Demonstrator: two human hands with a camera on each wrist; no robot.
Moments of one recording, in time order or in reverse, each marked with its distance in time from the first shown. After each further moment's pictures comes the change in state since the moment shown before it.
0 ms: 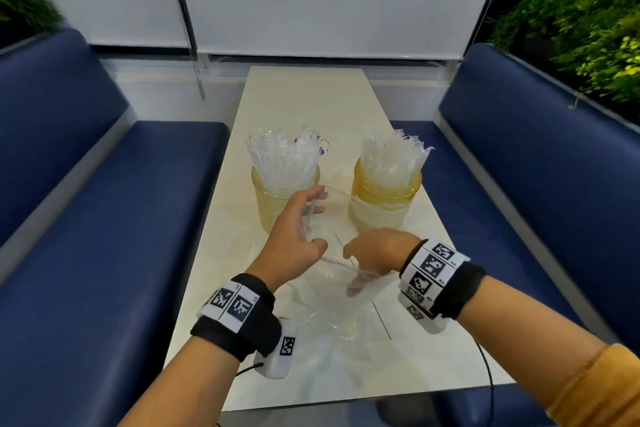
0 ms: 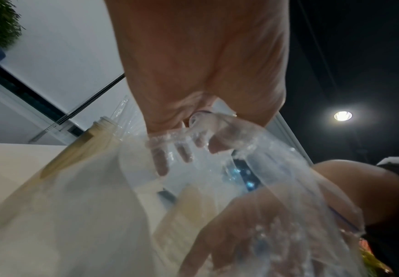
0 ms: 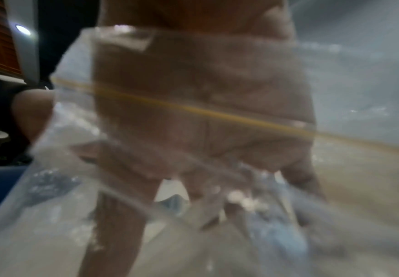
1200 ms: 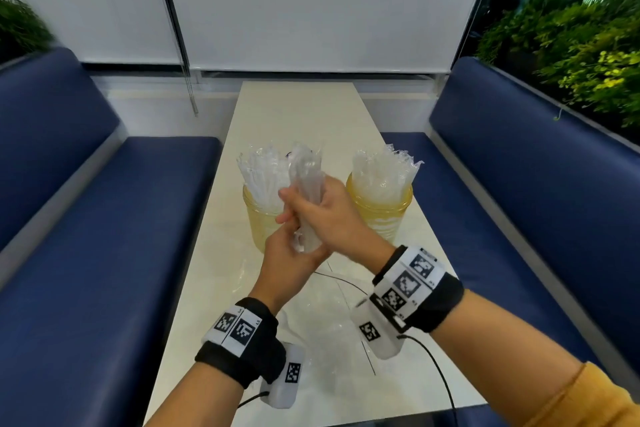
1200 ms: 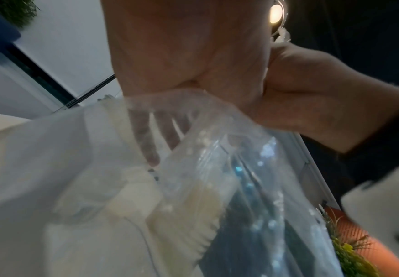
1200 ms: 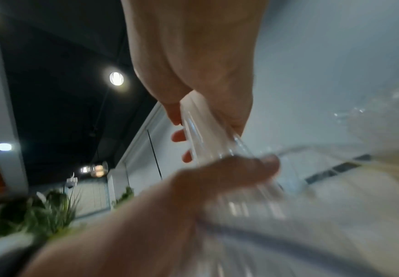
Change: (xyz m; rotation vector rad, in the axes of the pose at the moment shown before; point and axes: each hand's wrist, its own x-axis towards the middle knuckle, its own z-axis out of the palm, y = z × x) left_hand 0.009 -0.008 0.016 -0.134 0.194 0.000; right_hand -0.011 -0.042 -0.053 1.383 0.941 -0.441
